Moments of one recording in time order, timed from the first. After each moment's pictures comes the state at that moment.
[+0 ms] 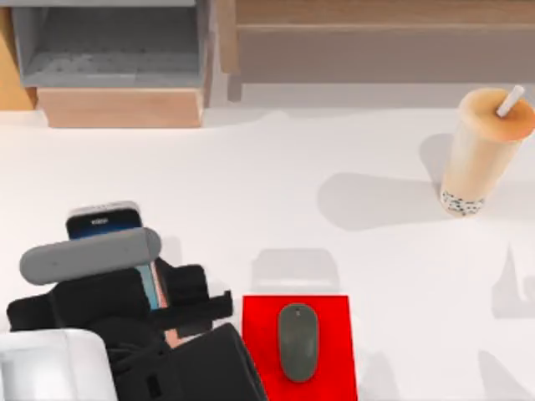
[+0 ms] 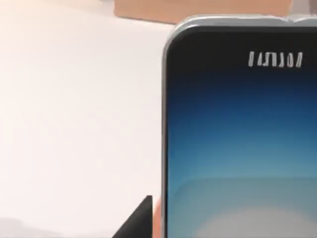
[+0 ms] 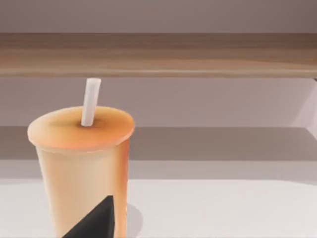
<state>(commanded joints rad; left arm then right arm) -1.21 1.21 0.68 -0.80 -1.09 -1.29 0.00 0.00 0.00 0.00 0.00 0.00</state>
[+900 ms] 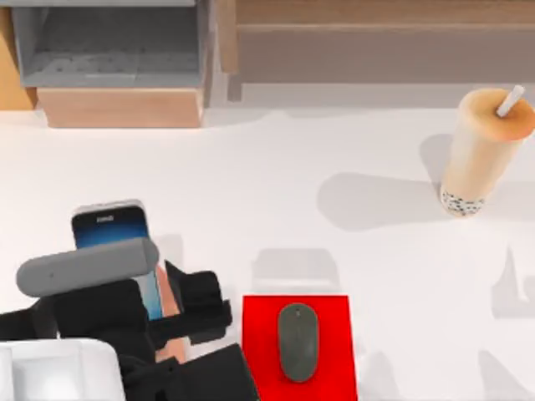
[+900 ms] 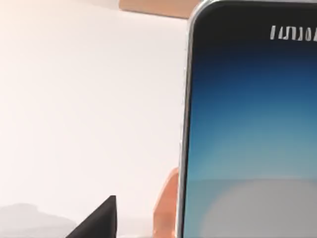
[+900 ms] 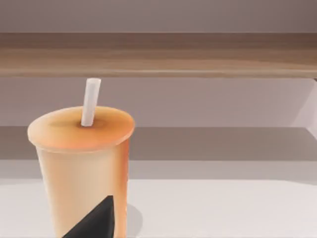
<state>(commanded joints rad) -1.26 1.23 0.69 -0.89 -1.10 -1.39 0.00 0.00 0.00 0.00 0.00 0.00</state>
